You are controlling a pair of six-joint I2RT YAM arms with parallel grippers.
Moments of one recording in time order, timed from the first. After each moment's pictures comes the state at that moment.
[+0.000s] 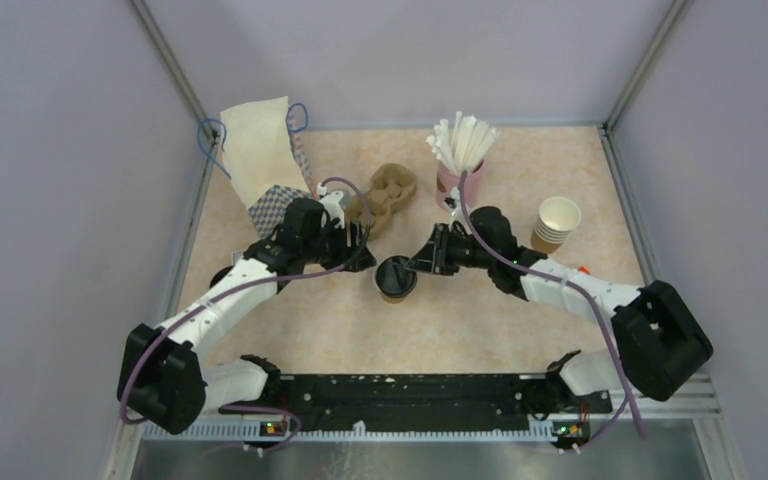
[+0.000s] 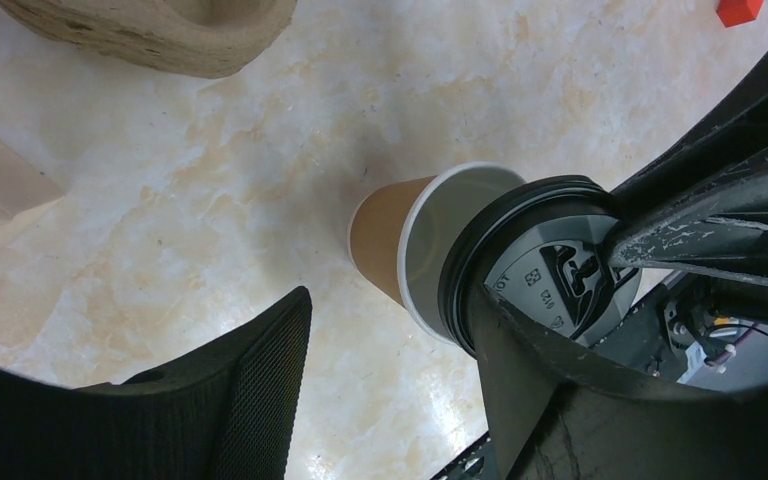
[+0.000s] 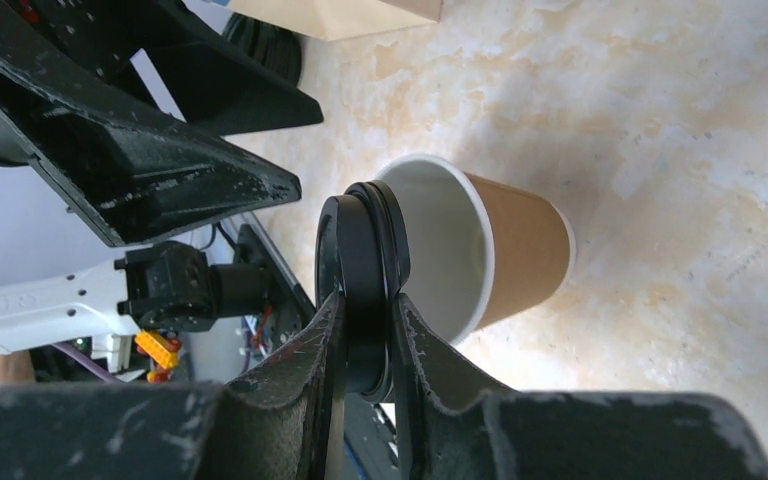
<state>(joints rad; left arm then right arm) -0.46 1.20 0.82 -0.32 0.33 -0.40 0.64 1.34 0.68 0.20 -0.48 0.77</state>
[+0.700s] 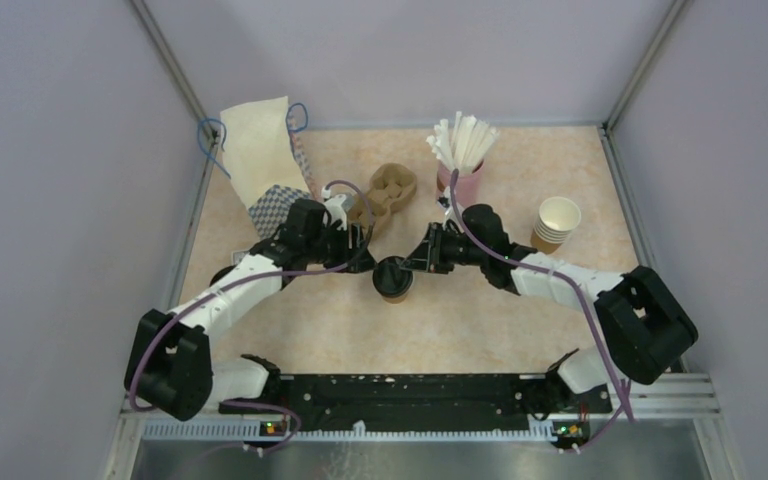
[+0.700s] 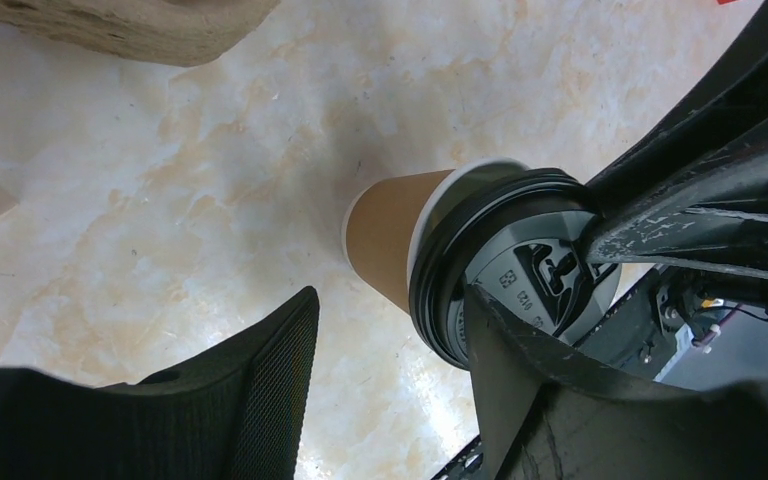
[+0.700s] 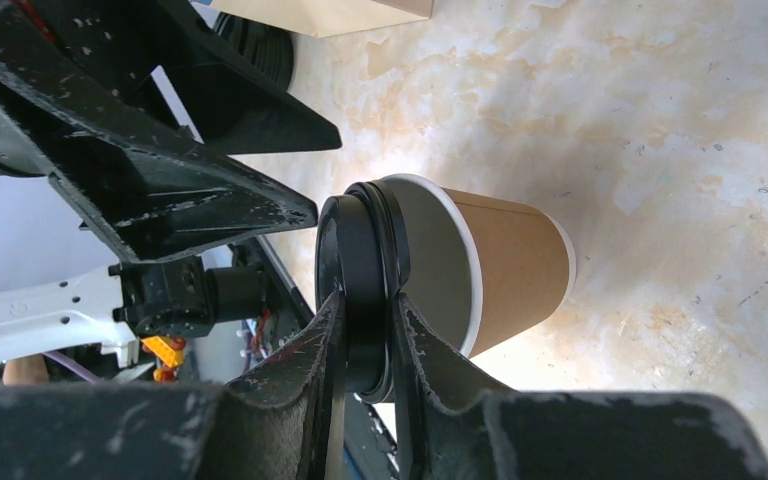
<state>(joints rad) -0.43 1.26 0.78 -0.26 0.42 -0.39 0.64 1.44 0.72 0.25 -0.51 0.79</state>
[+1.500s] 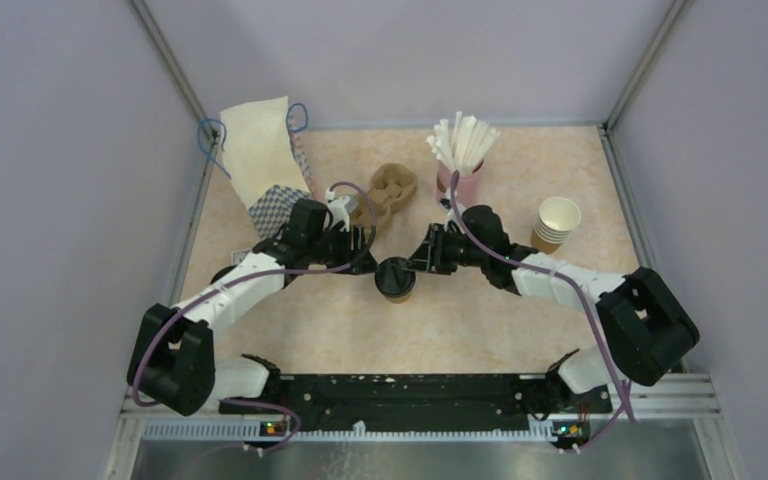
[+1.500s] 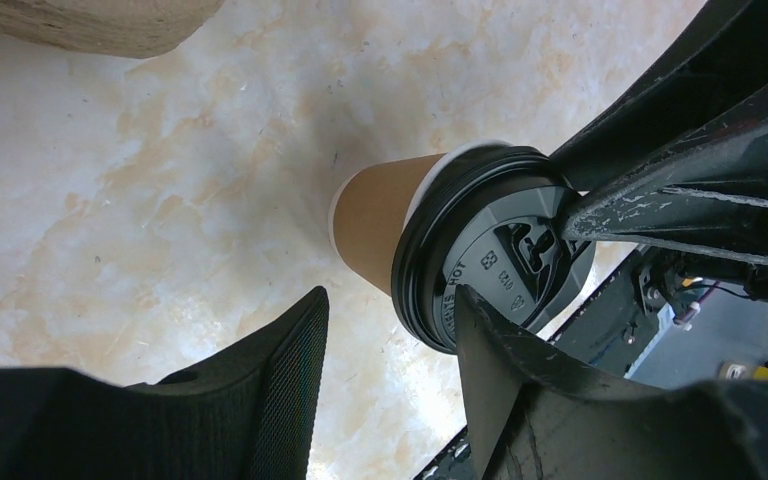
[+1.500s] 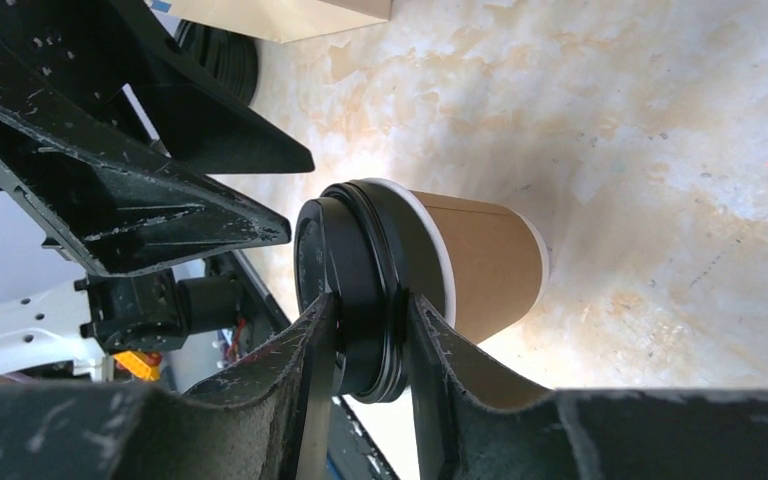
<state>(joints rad) -0.43 1.30 0.78 -0.25 0.48 -0.39 0.64 1.44 0.72 0.20 -0.46 0.77</state>
